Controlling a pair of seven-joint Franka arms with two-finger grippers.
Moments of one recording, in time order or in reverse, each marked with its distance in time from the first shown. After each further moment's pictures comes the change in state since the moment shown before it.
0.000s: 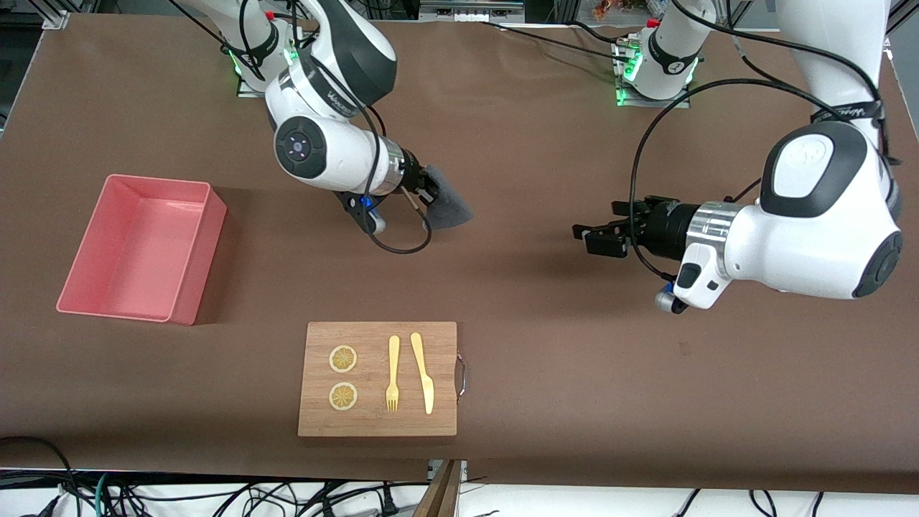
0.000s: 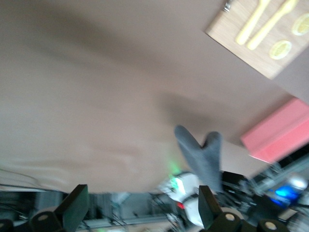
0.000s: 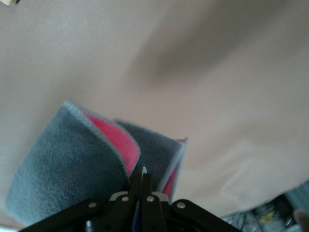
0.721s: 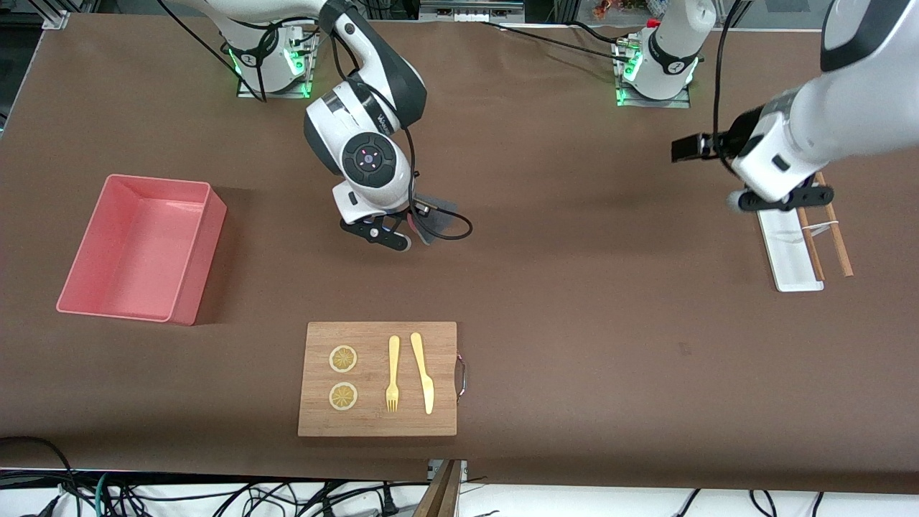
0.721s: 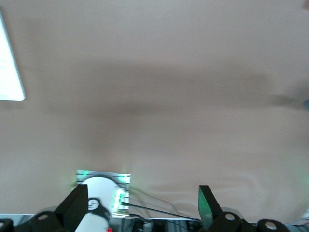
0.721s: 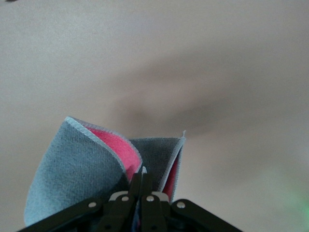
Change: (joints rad) left arm 0.003 -0.460 -0.003 -0.410 0.484 -0.047 0.408; right arm 0.044 0.092 0.000 0.000 -0.319 0.016 -0.320
